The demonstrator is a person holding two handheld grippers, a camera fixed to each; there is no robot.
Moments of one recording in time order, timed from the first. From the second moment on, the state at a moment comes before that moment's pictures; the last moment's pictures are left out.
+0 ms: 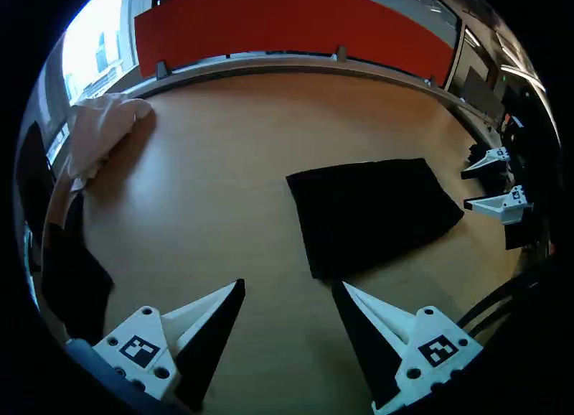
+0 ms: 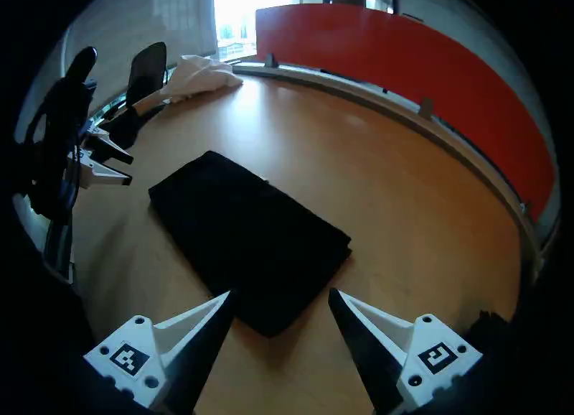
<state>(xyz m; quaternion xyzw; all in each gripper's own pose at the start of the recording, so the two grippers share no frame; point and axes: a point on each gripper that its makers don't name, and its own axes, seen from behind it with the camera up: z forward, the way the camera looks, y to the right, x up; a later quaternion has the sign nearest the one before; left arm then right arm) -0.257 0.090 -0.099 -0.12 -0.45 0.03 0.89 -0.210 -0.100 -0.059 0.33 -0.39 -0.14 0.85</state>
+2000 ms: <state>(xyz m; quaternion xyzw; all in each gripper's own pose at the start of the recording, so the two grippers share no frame) -0.244 0.066 -0.131 -0.07 -0.38 0.01 0.92 -0.243 -0.085 -0.091 0.37 -0.44 -0.18 0.80</state>
